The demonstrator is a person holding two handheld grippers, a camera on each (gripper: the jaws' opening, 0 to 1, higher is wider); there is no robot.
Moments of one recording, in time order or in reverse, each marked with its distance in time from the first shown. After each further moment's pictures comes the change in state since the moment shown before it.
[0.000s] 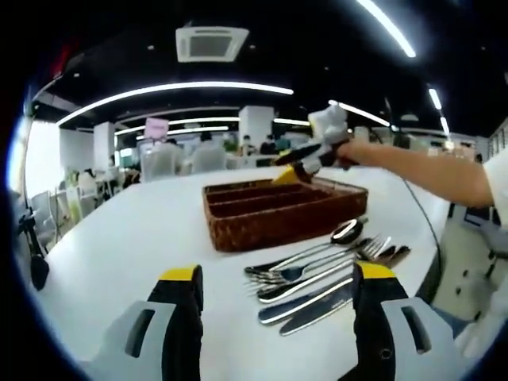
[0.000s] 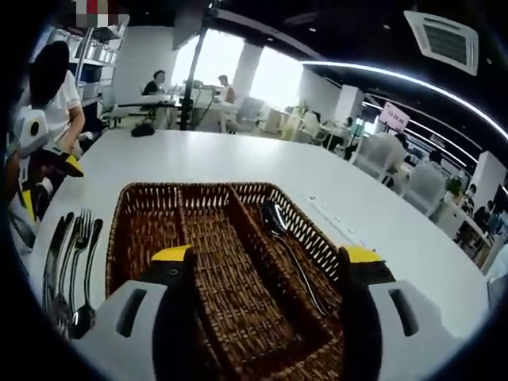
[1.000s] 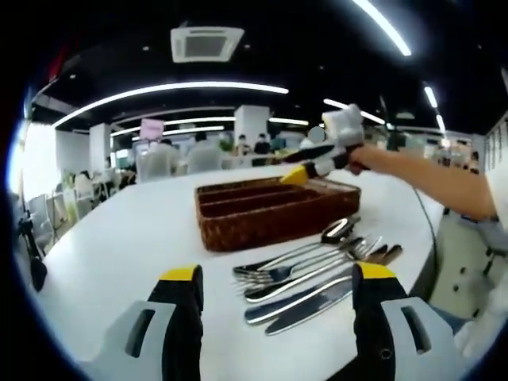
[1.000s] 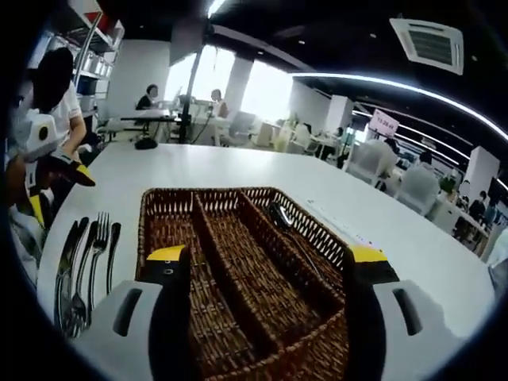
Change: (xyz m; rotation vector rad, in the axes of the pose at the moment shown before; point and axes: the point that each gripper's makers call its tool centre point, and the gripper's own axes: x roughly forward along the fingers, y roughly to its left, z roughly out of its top) left arm 0.001 -0.012 0.001 0.012 0.005 -0.023; right arm -0.038 0.020 -0.004 0.041 -0.079 -0.046
